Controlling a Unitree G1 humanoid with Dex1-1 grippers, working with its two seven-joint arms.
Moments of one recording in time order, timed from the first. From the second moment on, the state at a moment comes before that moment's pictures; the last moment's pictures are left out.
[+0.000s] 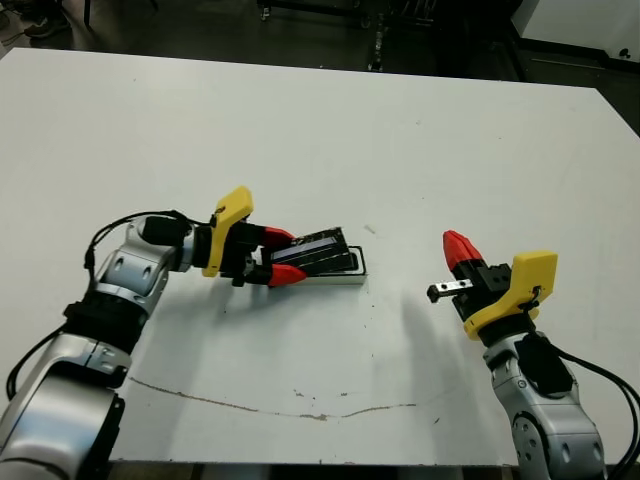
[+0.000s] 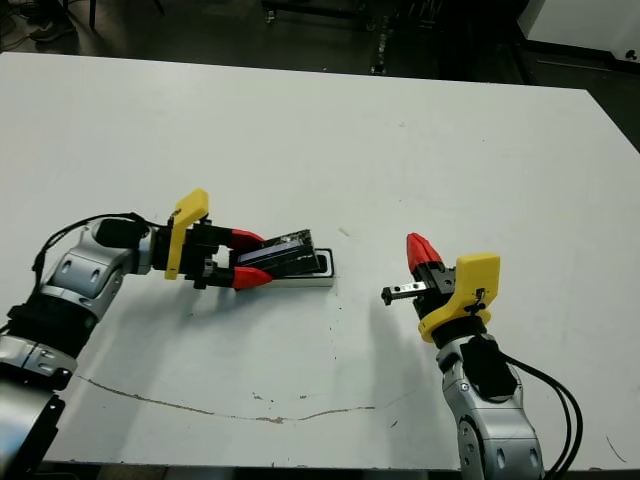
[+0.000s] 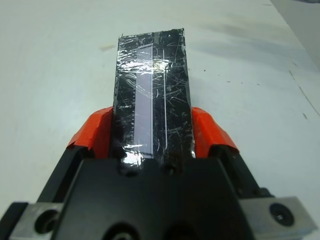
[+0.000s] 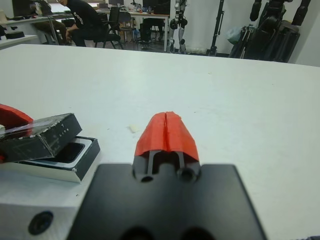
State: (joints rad) left arm -0.65 0.42 -0.26 0.54 -0.16 0.16 -1.26; right arm 0.08 -0.17 -0.03 -0.38 0.20 0.28 0.17
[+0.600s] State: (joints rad) left arm -0.72 0.39 -0.35 0.61 -0.08 0.07 -1.25; right arm 0.08 -0.17 -0.04 -0.38 0.20 0.28 0.17
